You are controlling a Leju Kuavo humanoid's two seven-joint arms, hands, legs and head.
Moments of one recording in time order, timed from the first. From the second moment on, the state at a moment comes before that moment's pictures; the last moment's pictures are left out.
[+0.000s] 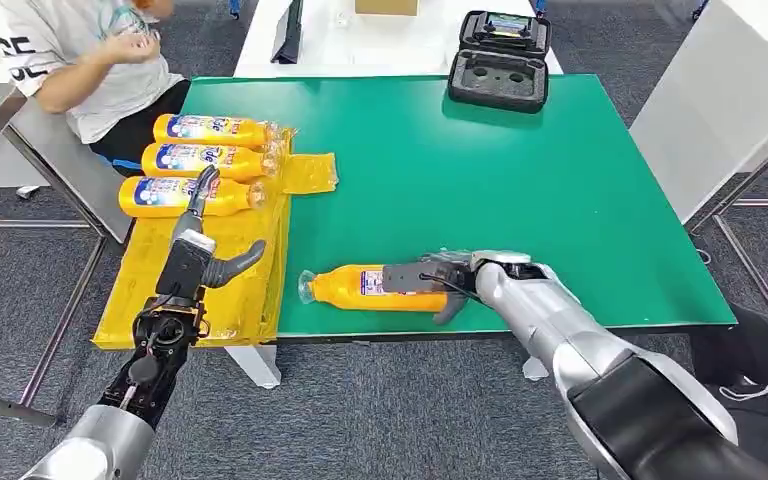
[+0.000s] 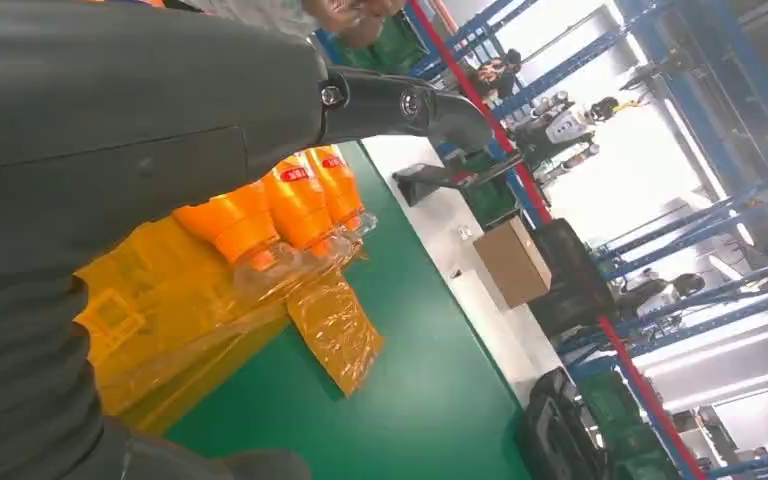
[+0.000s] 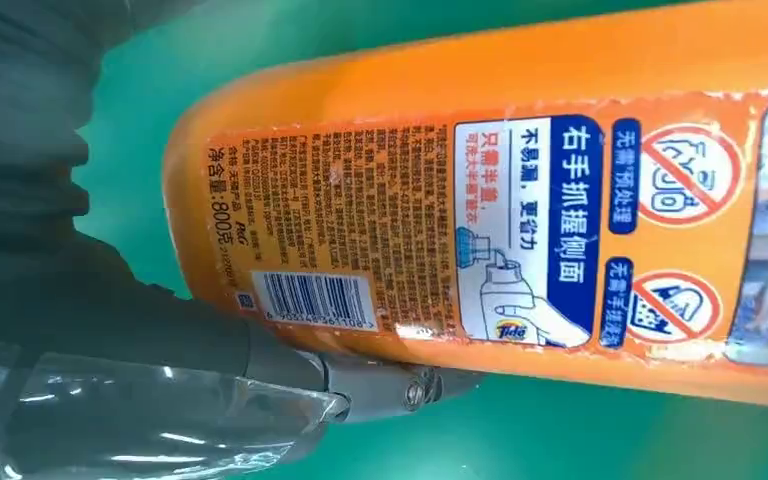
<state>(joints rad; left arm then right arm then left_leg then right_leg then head) -0.51 -0.04 -0.19 -0.88 -0.49 0.39 -0.59 -0.91 0.02 0.74 -0.34 0.55 0.43 -0.11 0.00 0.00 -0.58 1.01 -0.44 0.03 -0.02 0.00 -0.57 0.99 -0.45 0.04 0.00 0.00</state>
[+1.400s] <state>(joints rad) -0.51 -0.04 -0.19 -0.81 -0.45 0.41 -0.64 -0.90 0.01 0.75 -0.34 0.49 0.31 -0.23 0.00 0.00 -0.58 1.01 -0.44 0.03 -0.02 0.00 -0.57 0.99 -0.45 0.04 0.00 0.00</state>
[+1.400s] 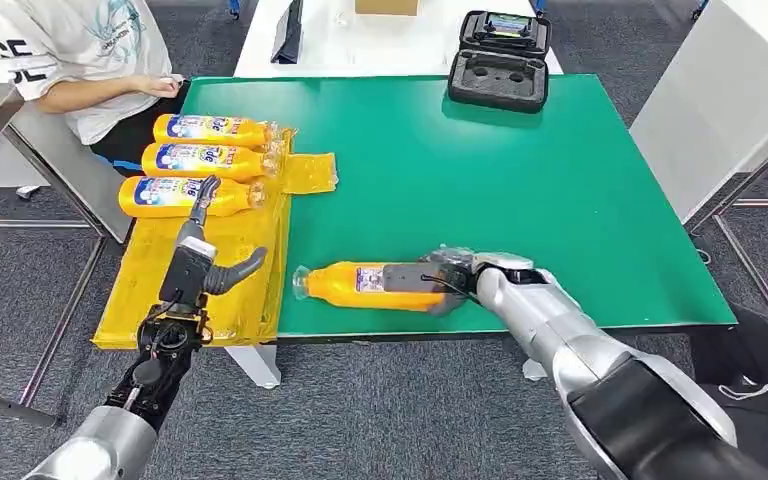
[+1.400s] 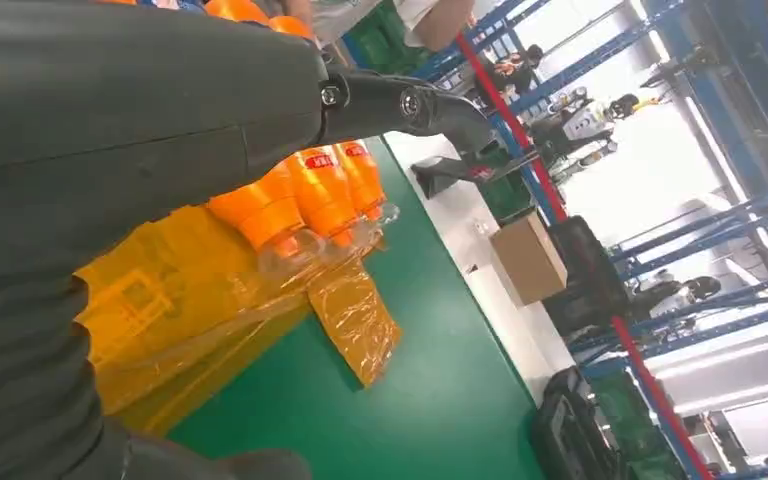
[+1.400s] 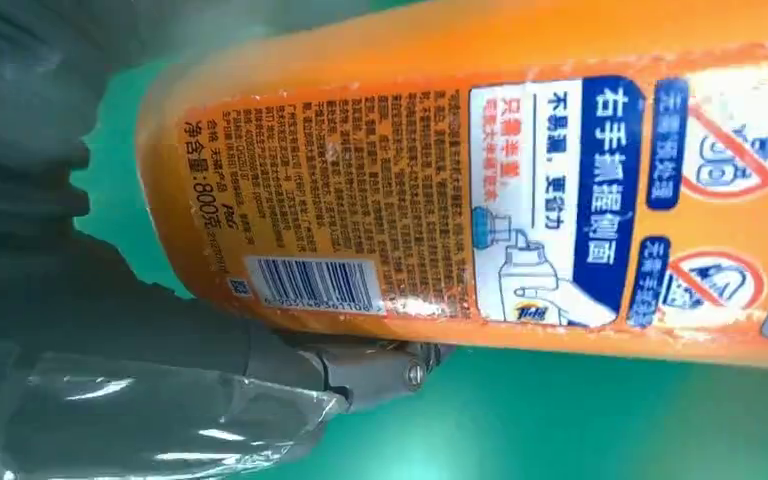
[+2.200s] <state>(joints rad) -0.34 0.01 -0.07 -1.07 0.02 -0.07 -0.56 -0.66 -0.04 0.43 -0.74 0.34 0.00 -0.47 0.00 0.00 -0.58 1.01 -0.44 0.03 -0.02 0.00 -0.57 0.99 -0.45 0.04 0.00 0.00</state>
